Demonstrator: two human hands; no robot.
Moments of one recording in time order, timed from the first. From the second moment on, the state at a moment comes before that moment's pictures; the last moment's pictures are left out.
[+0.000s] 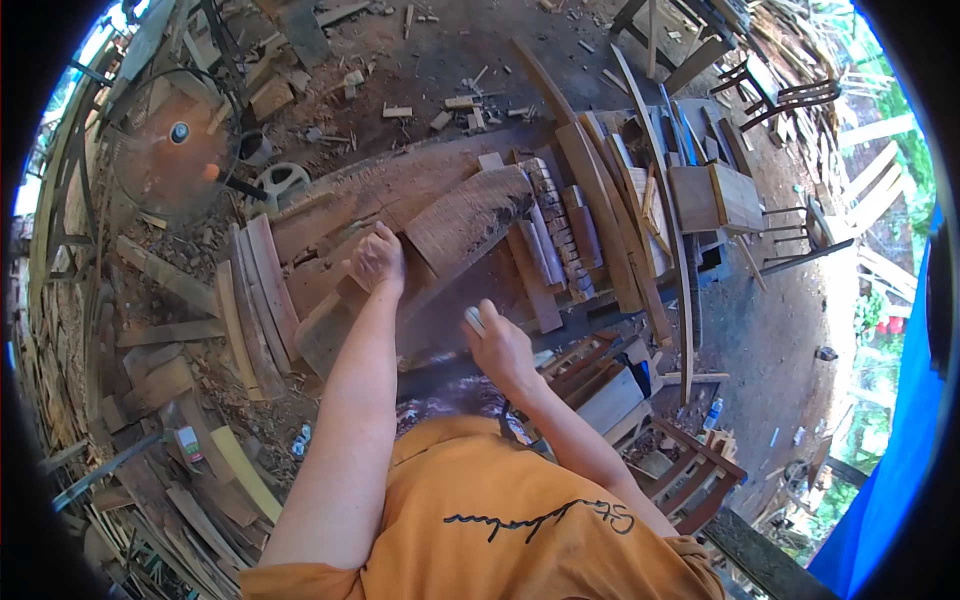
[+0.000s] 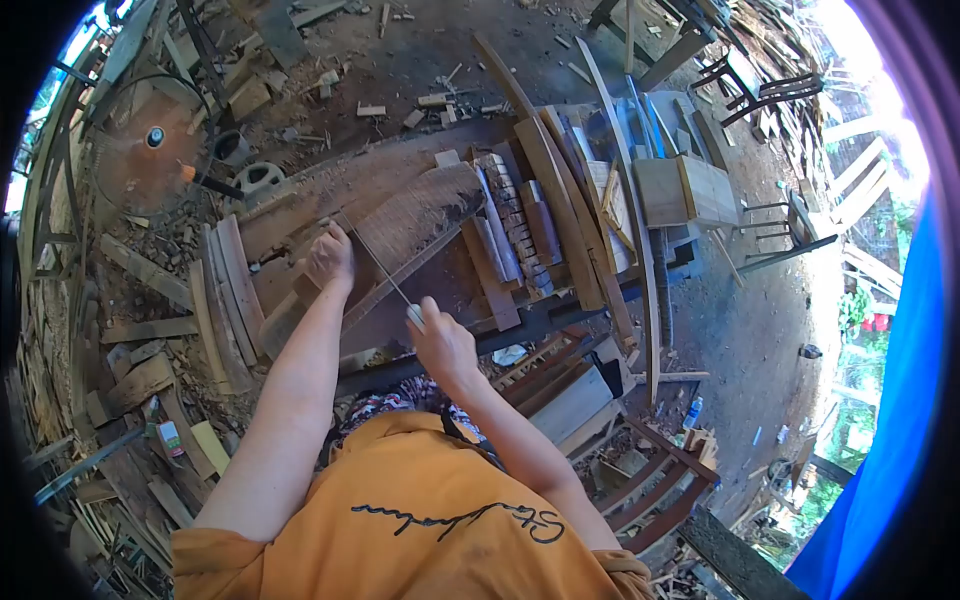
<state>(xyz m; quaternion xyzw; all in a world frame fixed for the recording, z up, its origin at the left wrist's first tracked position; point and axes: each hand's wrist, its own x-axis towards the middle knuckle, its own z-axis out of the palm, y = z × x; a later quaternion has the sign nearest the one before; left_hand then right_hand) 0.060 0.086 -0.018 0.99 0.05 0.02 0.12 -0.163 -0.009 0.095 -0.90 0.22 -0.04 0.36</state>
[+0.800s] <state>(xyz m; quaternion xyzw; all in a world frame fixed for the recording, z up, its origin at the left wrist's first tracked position) 0.044 0.082 -0.025 0.99 0.08 0.09 0.01 -0.118 -0.017 0.079 -0.92 0.19 -0.01 0.34</state>
